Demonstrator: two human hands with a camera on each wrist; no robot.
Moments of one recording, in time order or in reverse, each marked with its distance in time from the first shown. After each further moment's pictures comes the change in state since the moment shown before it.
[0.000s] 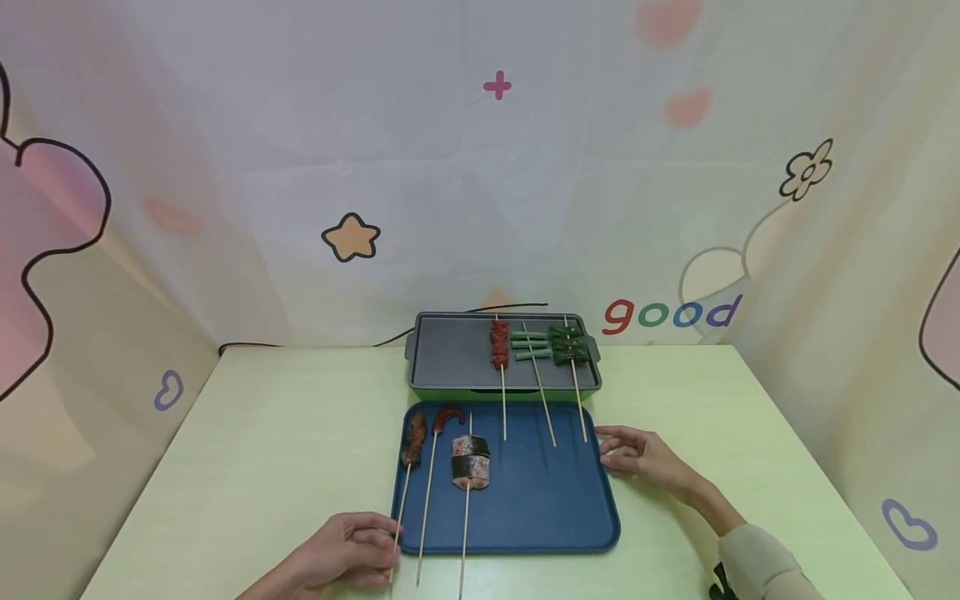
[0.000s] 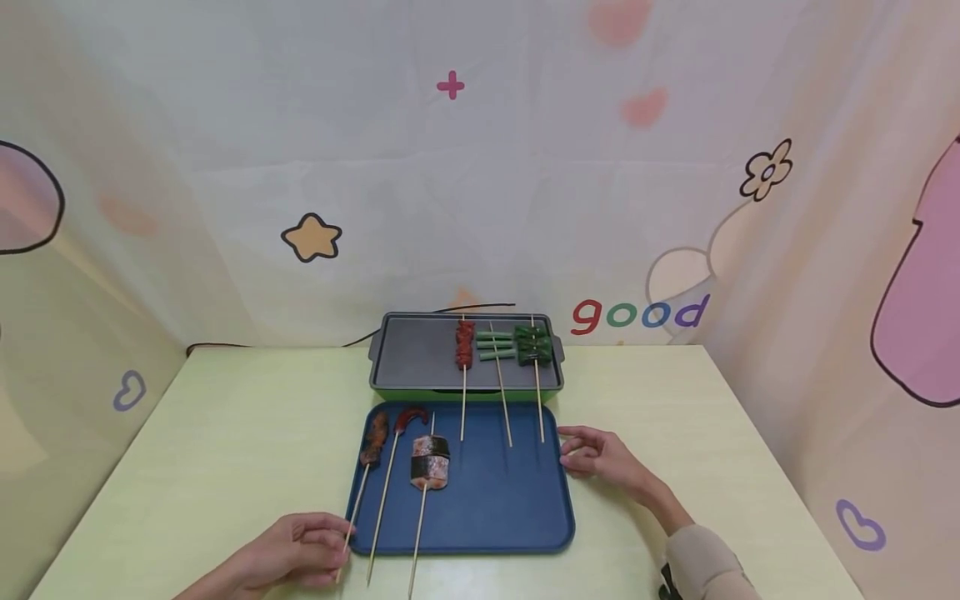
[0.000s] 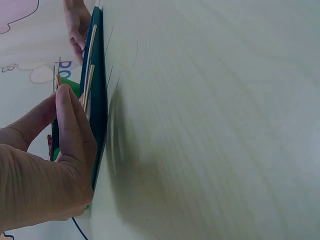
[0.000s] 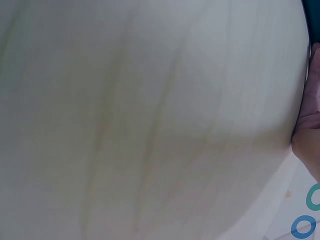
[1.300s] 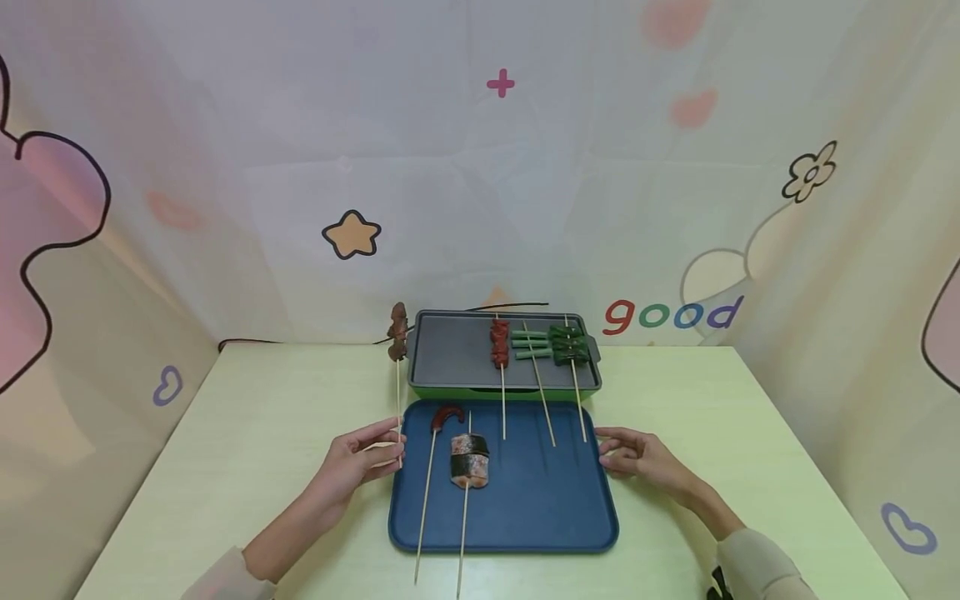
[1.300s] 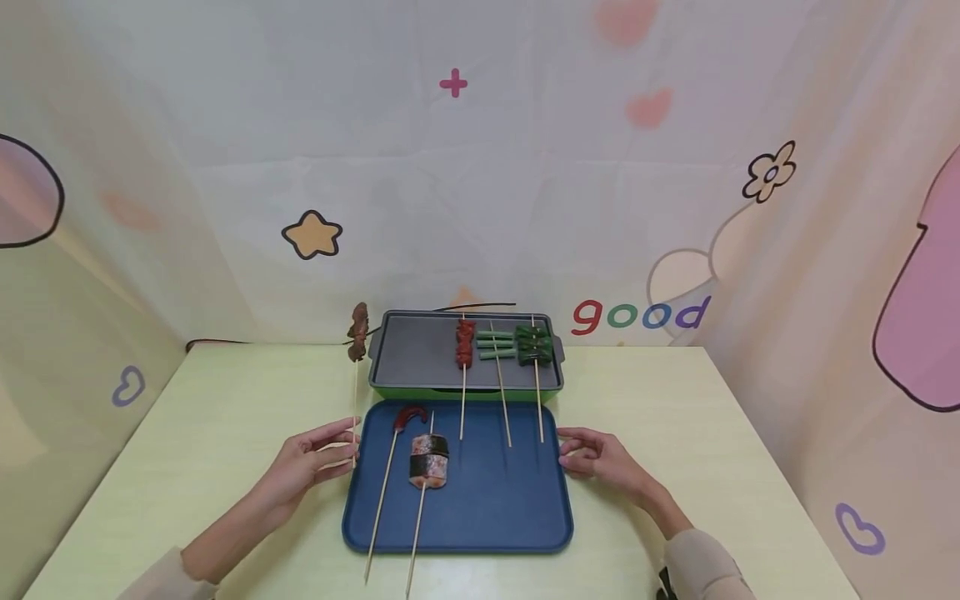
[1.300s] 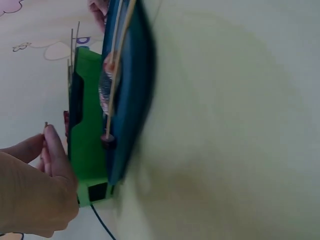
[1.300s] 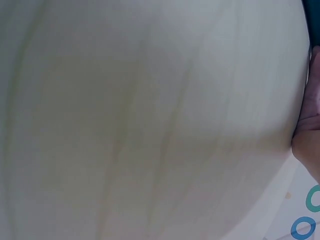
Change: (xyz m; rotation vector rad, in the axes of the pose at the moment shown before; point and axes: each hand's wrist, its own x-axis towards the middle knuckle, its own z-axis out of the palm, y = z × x) left_hand 0.047 0.060 -0.004 -0.038 0.340 0.262; right_hand 0.000 0.000 0.001 -0.009 0.016 0.012
